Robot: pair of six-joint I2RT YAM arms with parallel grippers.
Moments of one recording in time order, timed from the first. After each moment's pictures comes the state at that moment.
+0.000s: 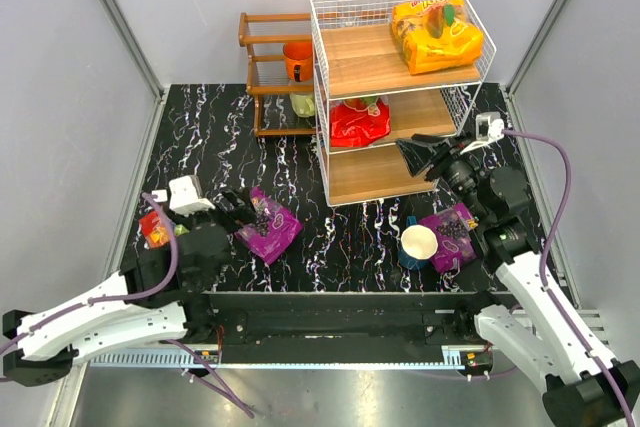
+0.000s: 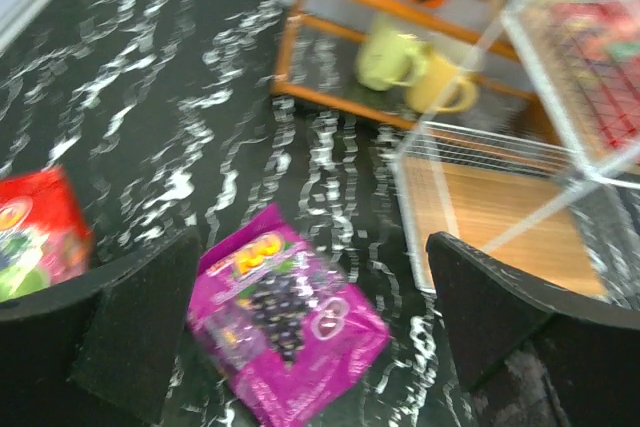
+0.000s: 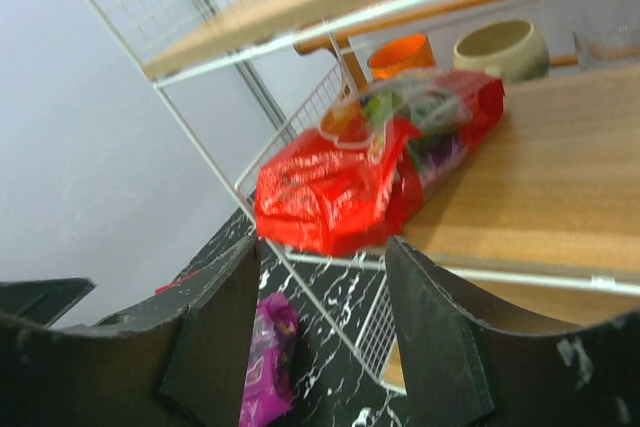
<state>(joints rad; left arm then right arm) -1.17 0.53 0.72 -0.40 -1.14 -0.53 0.34 0.81 0.74 0.31 -0.22 0.50</state>
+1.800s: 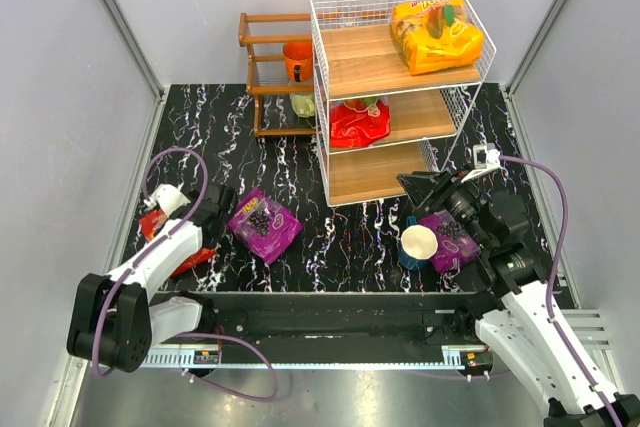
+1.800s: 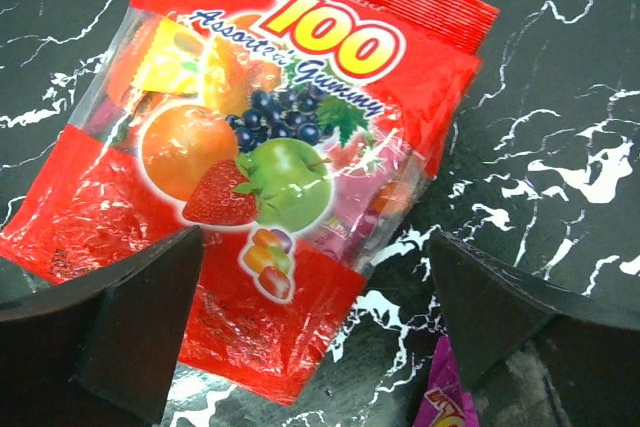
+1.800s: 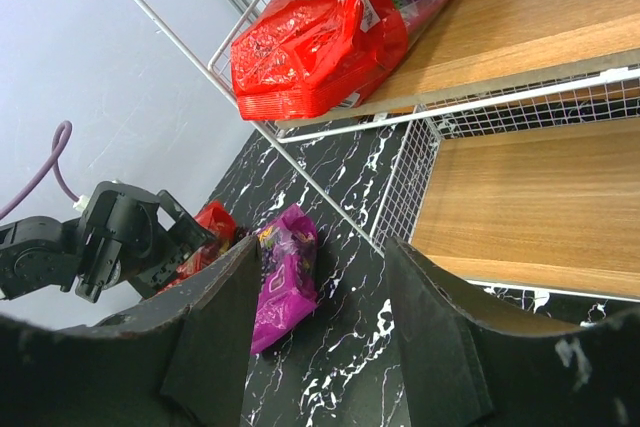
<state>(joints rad) -0.25 1.14 0.59 -0.68 -0.84 -1.21 0.35 0.57 0.58 0.05 -0.25 0.61</state>
